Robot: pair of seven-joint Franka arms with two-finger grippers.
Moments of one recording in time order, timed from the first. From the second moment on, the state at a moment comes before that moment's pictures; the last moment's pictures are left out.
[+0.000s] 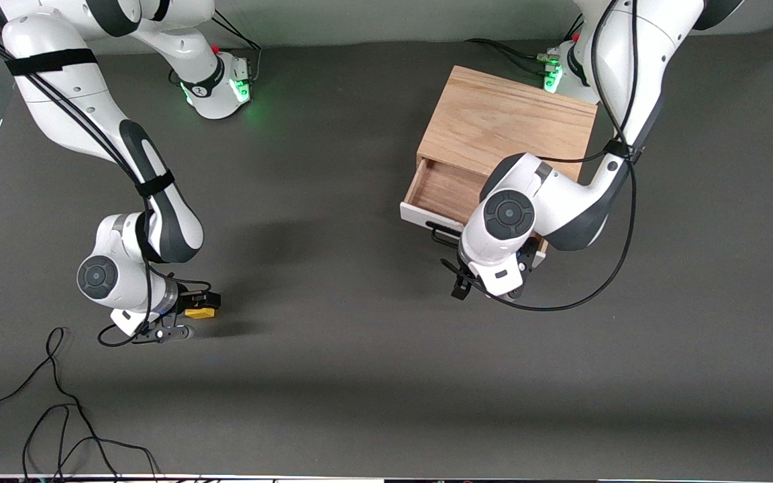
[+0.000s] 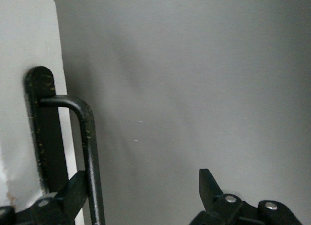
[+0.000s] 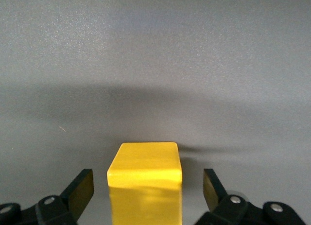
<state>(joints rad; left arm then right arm) -0.22 0.59 -0.40 -1.58 0.18 2.17 -1.80 0.08 0.61 -0.03 -1.82 0.02 2.38 -0.03</state>
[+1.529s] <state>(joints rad) 0.15 0.24 -0.37 -1.49 0.04 1.57 -0.88 0.09 0.58 -0.03 -1.76 0.02 2.27 -0.07</state>
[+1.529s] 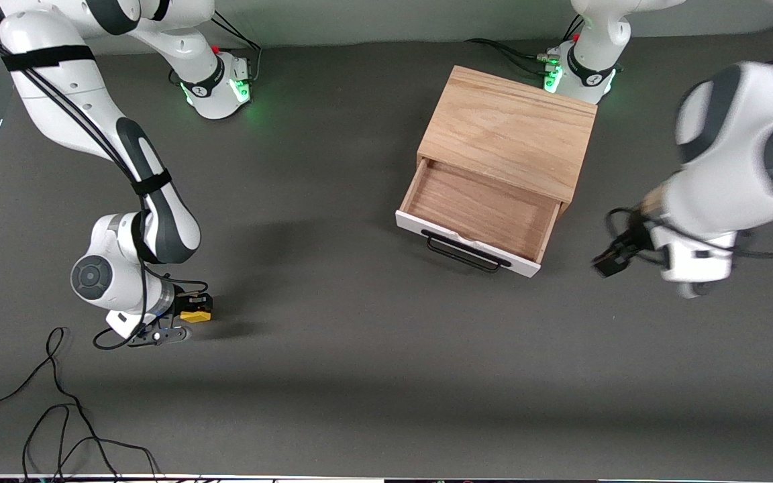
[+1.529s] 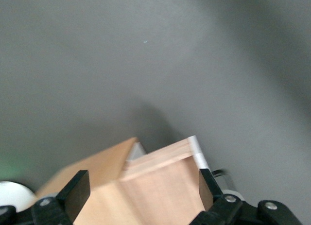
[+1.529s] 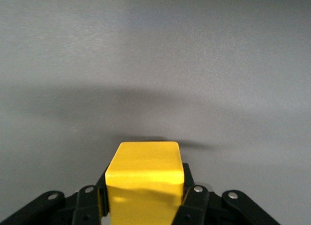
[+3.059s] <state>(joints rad) 0.27 0.00 -0.32 -1.72 0.02 1.61 -0.07 0.77 0.66 0.02 -1.04 0.13 1.79 1.04</state>
